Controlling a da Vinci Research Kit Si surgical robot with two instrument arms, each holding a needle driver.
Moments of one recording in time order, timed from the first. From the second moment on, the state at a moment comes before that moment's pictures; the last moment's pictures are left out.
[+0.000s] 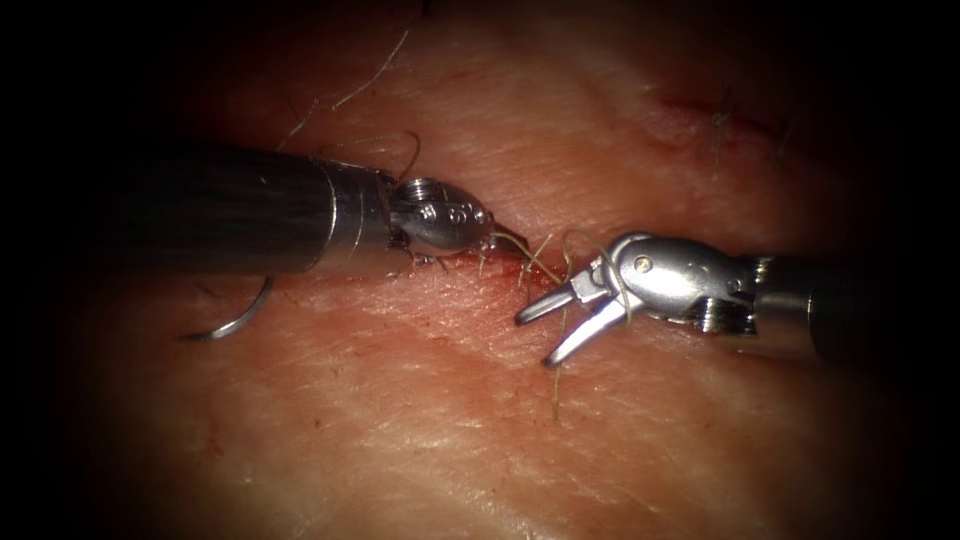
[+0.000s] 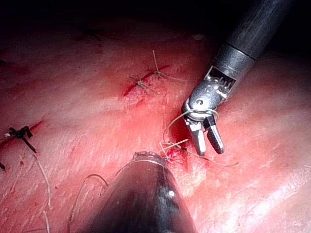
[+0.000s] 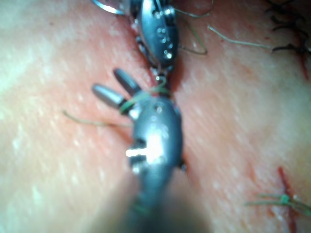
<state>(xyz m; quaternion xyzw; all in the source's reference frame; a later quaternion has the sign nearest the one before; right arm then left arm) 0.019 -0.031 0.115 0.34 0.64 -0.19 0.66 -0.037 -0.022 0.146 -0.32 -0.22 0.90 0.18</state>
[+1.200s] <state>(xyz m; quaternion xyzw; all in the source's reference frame) 0.019 -0.037 0.121 0.42 0.47 -0.31 0.71 -0.036 -0.024 0.143 -0.32 -0.22 0.91 0.17</state>
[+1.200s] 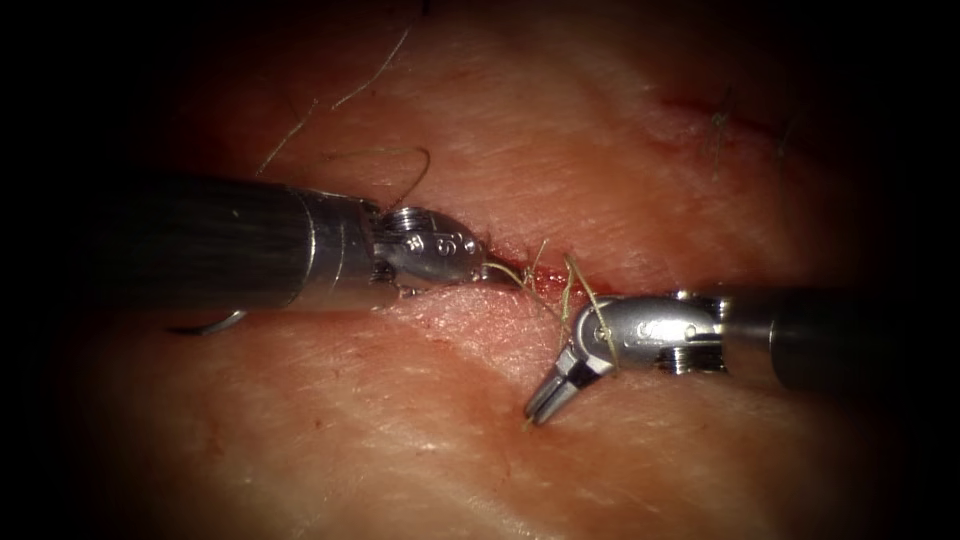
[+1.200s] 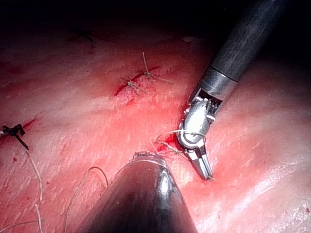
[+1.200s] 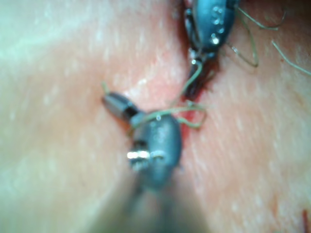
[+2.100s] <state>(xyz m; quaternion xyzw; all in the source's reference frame) 0.015 -0.025 0.123 0.32 0.50 -0.10 0.80 -0.033 -0.037 0.137 -0.32 -0.21 0.91 0.15</state>
